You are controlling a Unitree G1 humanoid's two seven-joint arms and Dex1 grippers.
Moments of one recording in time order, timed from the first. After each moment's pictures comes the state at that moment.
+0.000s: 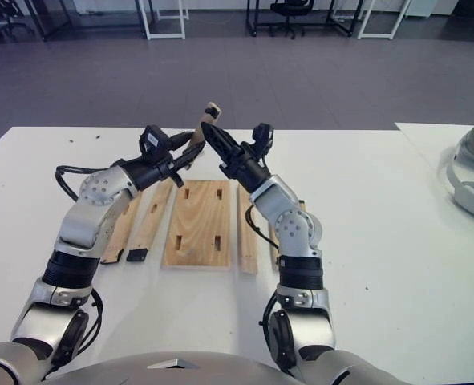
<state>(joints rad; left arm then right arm) -0.47 0.30 -0.16 -0.09 -0.17 0.25 -0.57 -0.47 0.04 -0.15 -0.02 0.90 0.63 0.37</state>
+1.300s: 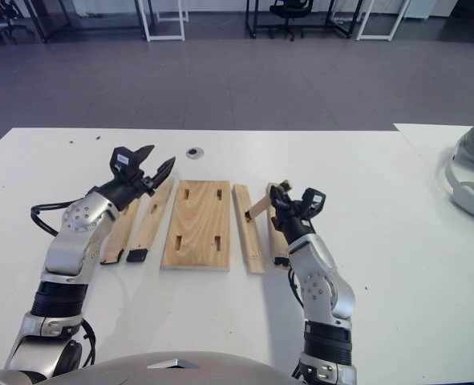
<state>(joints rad) -0.27 0.27 -0.01 -0.14 -0.15 0.25 -0.41 -0.03 -0.03 -0.17 -0.22 0.61 0.49 0.10</state>
